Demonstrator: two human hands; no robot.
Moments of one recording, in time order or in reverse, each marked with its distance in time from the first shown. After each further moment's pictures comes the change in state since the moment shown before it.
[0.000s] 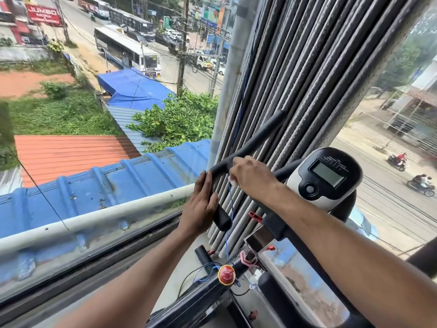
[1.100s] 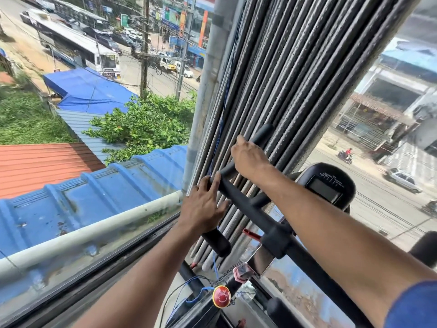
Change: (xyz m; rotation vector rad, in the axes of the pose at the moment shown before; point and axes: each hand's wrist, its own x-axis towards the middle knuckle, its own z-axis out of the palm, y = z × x) left_hand 0.071 0.021 -0.007 0.471 -0.131 0.162; right_hand 0.074 0.043 -0.021 -0.126 0.018 0.326
